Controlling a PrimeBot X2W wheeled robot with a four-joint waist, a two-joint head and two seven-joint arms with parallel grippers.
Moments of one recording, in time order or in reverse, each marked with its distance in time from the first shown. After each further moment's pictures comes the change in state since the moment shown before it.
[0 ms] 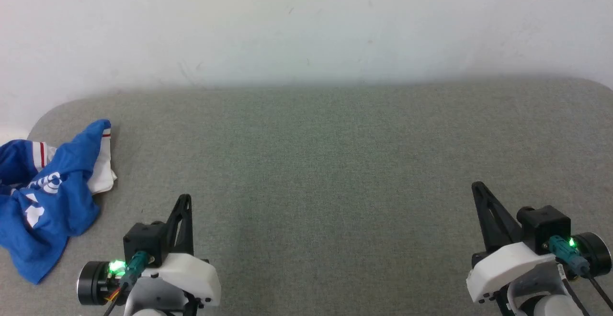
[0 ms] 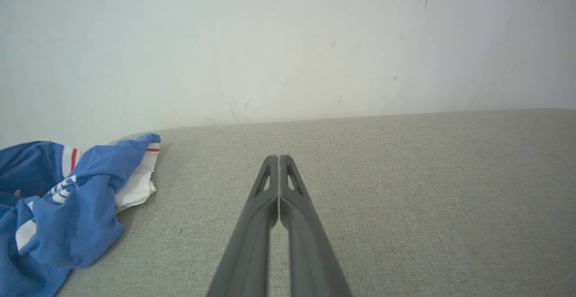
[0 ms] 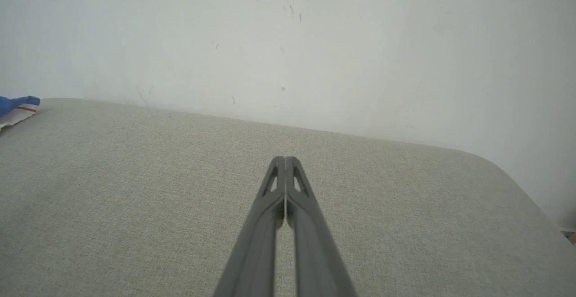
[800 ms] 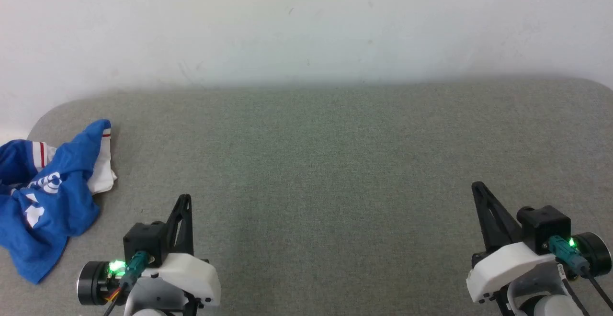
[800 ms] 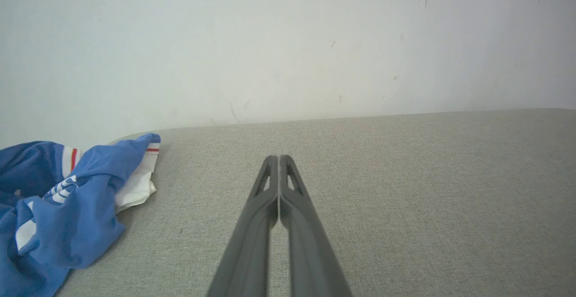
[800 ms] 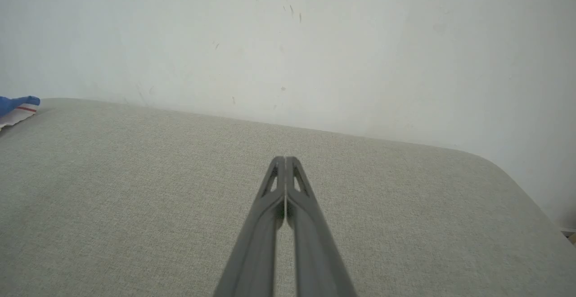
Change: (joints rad) left arm 0.000 0.000 0.000 0.000 0.000 0.000 0.000; right arm 0.000 0.000 0.000 0.000 0.000 0.000 0.000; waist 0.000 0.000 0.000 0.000
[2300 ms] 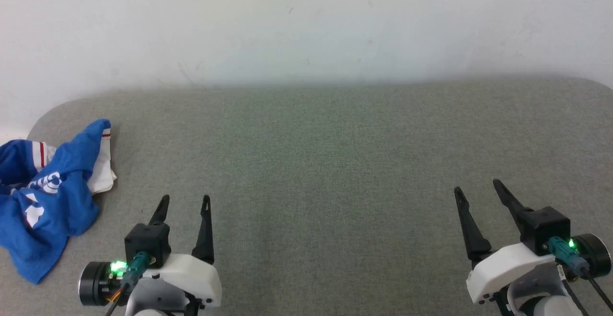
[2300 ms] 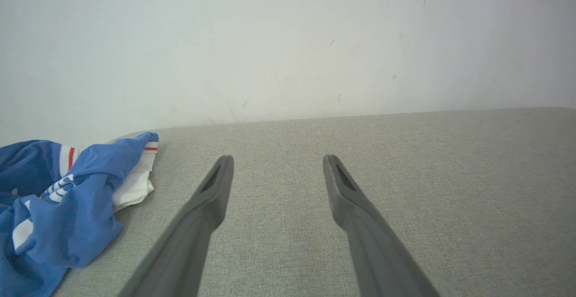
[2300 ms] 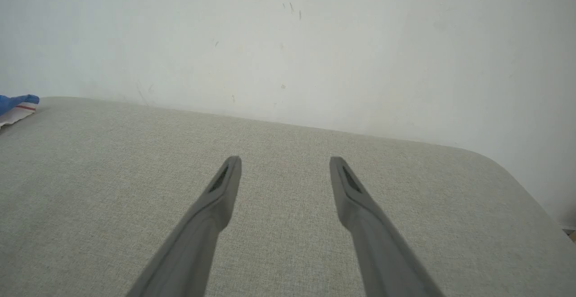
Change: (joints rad) left arm 0.000 0.000 -0.003 0.004 -0.001 0.001 -0.002; right arm 0.001 -0.001 0.000 0.006 0.001 0.000 -0.002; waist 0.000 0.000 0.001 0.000
